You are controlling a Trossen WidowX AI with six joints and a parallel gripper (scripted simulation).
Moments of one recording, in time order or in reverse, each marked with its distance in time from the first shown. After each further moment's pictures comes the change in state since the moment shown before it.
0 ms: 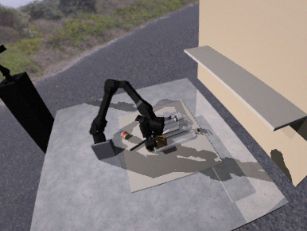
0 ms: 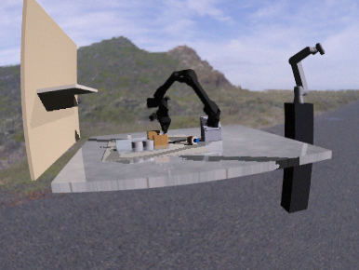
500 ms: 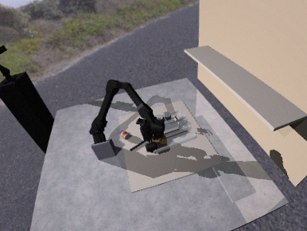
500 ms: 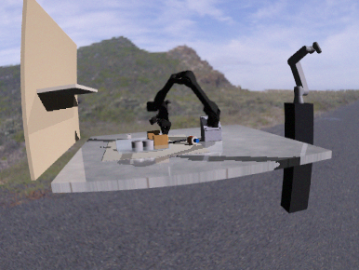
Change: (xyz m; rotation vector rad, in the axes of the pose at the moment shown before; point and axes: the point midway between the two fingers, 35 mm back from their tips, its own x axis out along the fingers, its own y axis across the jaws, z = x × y) arm 0.023 0.001 0.000 -0.001 0.000 0.001
